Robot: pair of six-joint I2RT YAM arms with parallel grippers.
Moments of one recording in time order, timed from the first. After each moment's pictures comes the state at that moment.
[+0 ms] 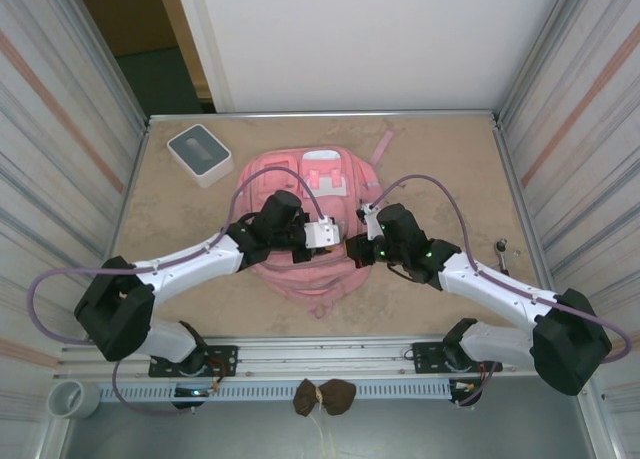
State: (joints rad) left arm -0.78 1.41 0.86 -0.13 0.31 0.70; right arm 0.72 1.14 0.65 -0.17 -0.21 0.44
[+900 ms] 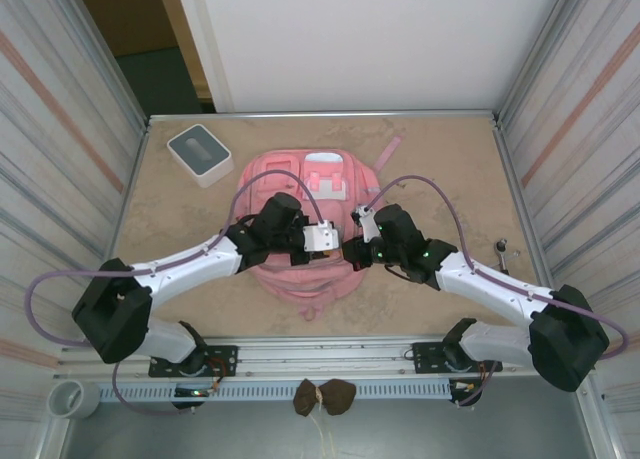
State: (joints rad) left arm -0.79 1.40 0.86 -0.15 0.29 0.74; right arm 0.74 1.16 0.64 -0.14 -0.25 0.41
